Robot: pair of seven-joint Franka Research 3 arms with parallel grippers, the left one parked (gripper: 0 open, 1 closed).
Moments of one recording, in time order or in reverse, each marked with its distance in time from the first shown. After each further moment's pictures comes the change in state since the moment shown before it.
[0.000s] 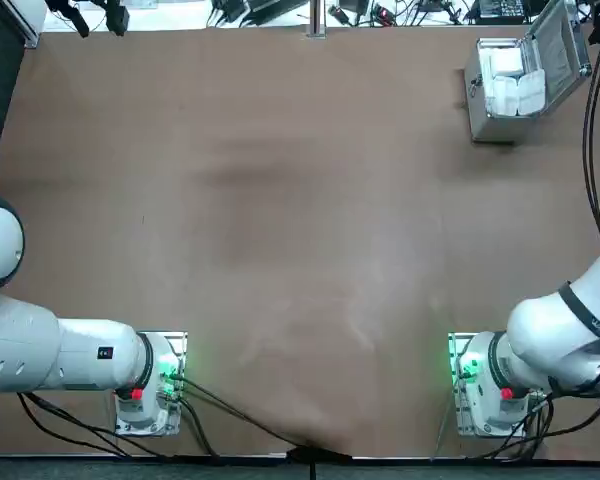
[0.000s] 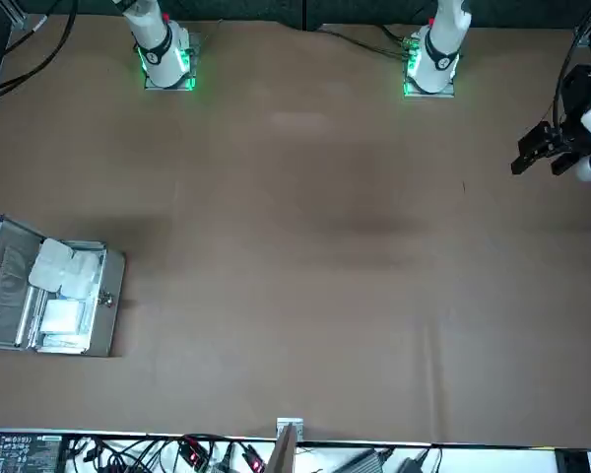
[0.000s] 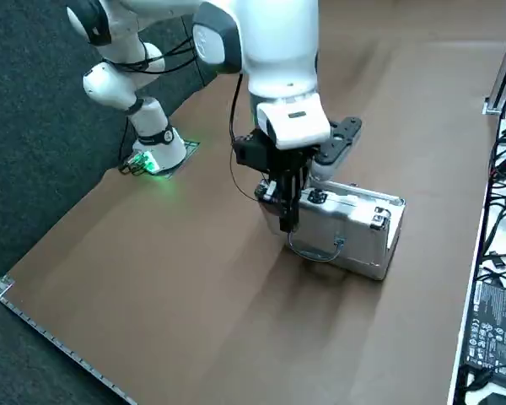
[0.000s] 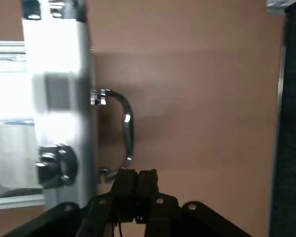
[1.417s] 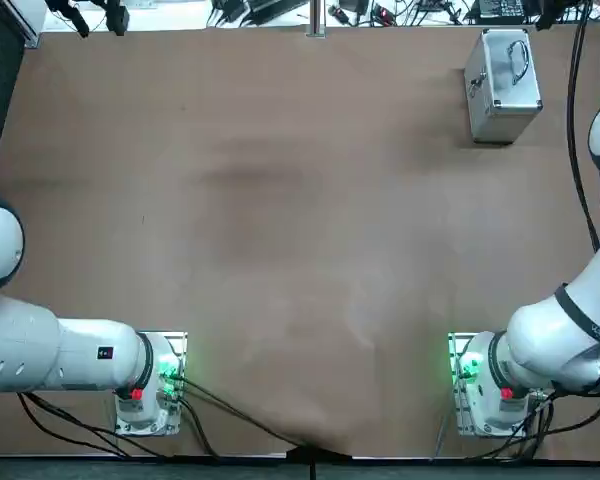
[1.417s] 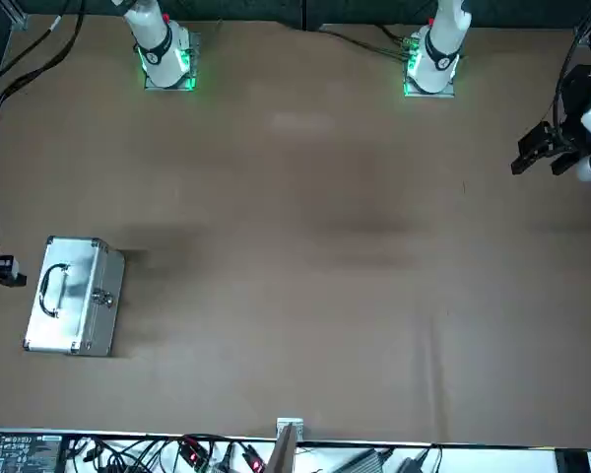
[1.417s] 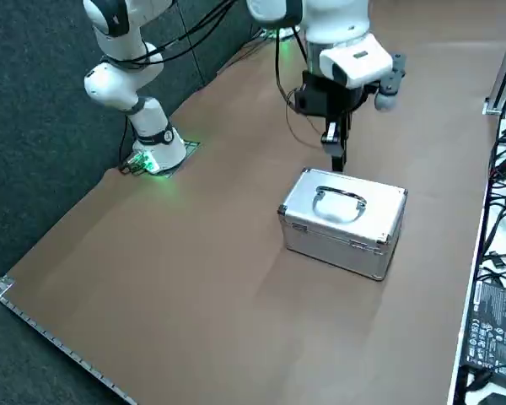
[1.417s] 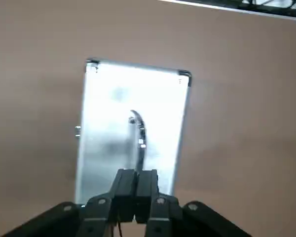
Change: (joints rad) arm 0.137 -0.033 0.054 0.005 0.107 -0.060 -0.002
